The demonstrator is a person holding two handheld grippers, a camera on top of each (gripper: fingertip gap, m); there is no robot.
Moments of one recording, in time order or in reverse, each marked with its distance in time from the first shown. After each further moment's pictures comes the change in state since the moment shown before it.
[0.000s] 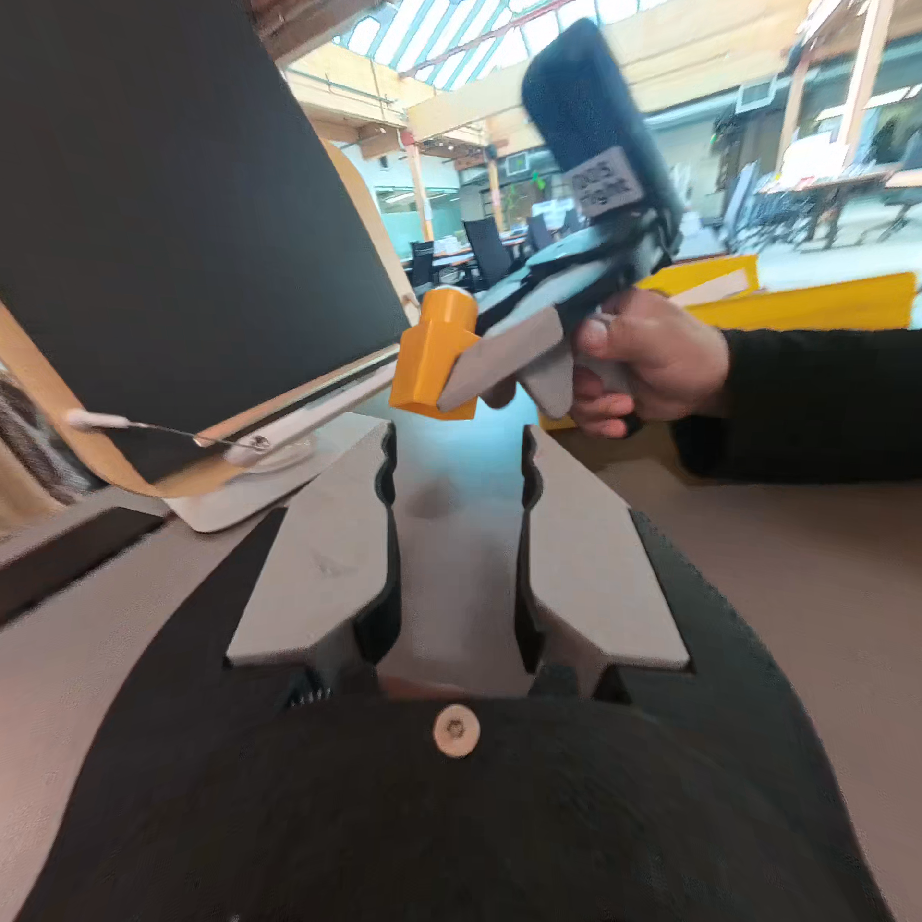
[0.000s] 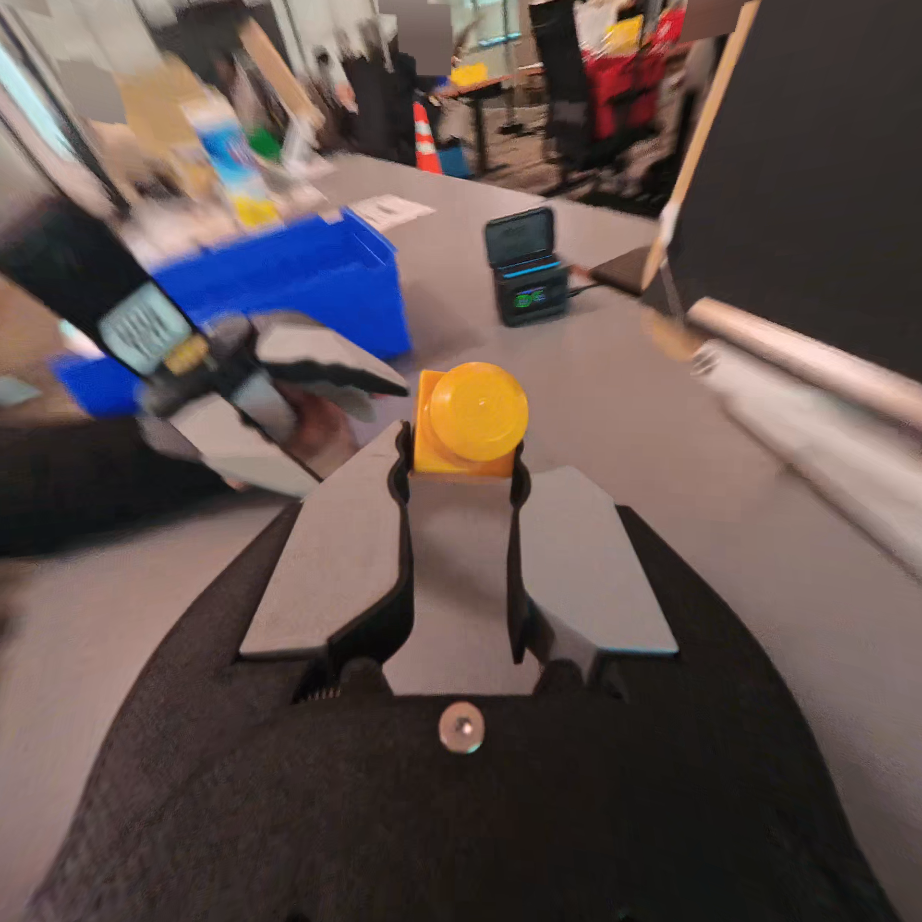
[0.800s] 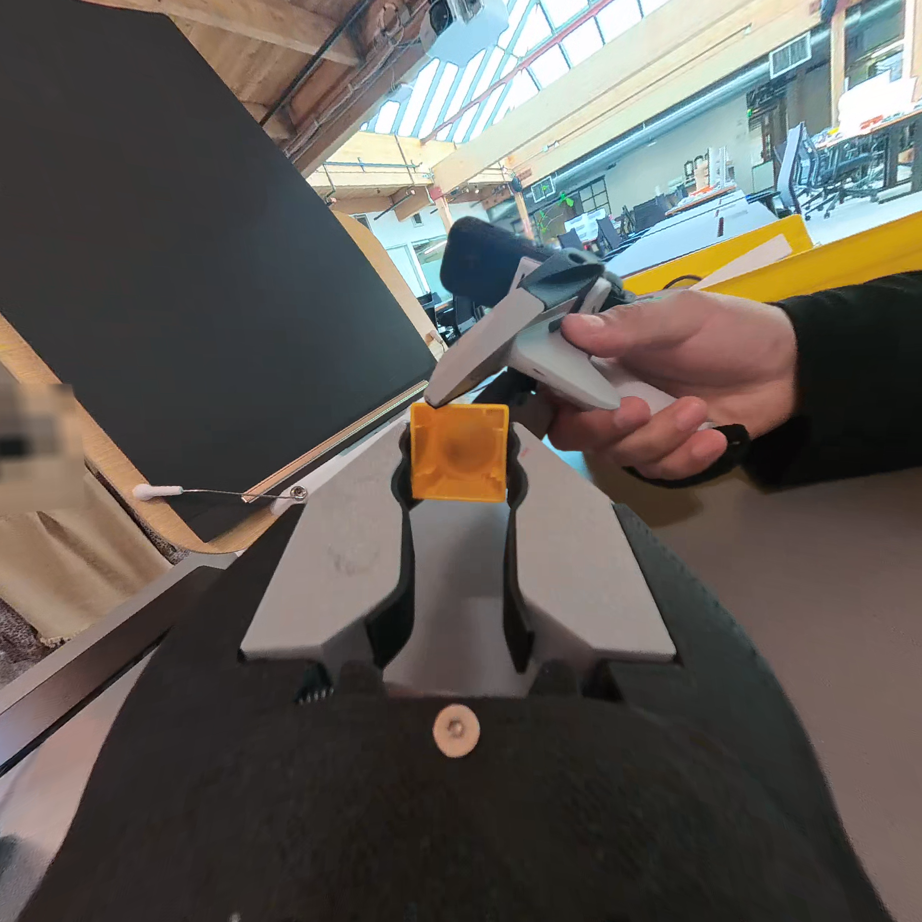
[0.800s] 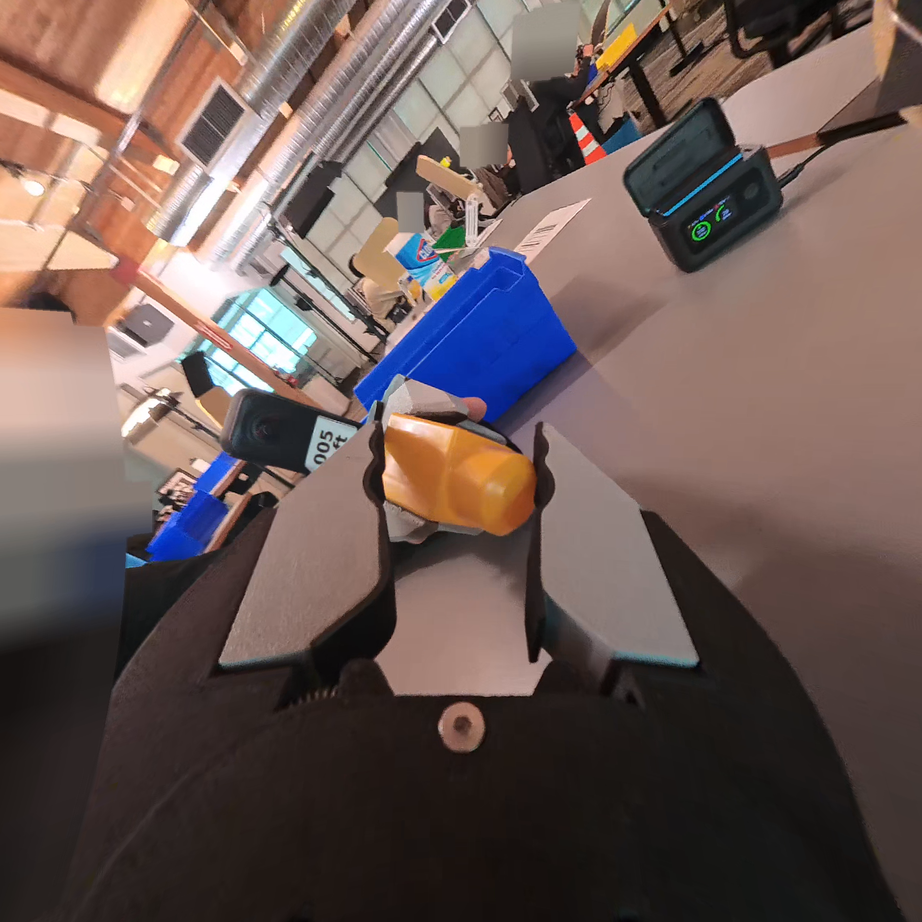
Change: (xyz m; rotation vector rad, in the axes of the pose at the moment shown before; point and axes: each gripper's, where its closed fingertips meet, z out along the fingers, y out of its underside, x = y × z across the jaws) left arm 0.007 -0.007 0.008 0.071 -0.071 0.215; right arm -0.039 0.000 0.015 0.053 -0.362 0.496
